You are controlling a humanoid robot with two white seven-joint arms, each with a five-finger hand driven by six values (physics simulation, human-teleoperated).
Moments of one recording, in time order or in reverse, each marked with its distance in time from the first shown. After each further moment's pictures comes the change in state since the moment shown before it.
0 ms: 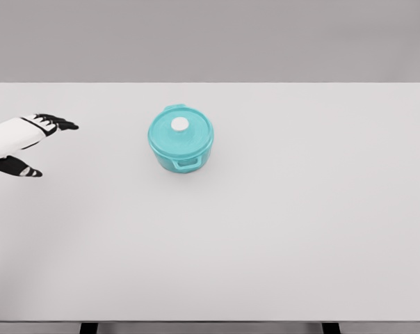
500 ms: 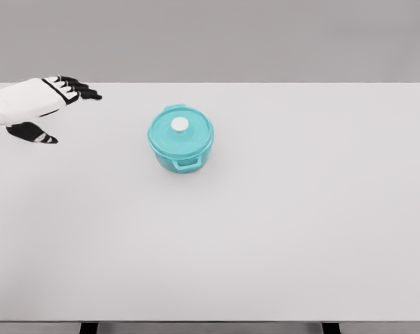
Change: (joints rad) left arm -0.248 -0.015 -0.106 -0.093 0.006 -0.002 -0.087; right arm 0.011 0.000 0.000 0.007 0.000 0.000 0.001
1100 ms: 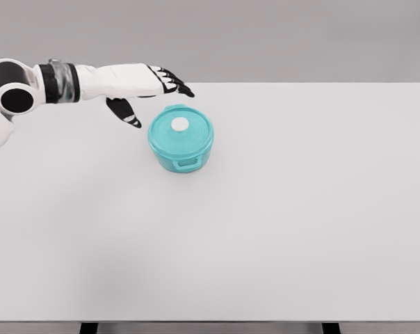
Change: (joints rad) left arm -0.458 -0.248 -0.564 0.281 0.088 0.001 -0.005; right arm 0.000 0.000 0.000 0.000 0.000 0.000 0.000
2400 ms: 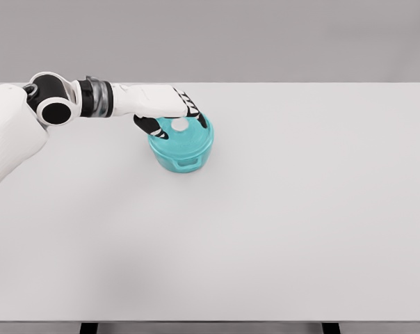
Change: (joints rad) left arm 0.011 -0.099 -0.049 0.038 -0.101 0.000 -0.008; right arm 0.000 0.000 0.000 0.000 0.000 0.000 0.000
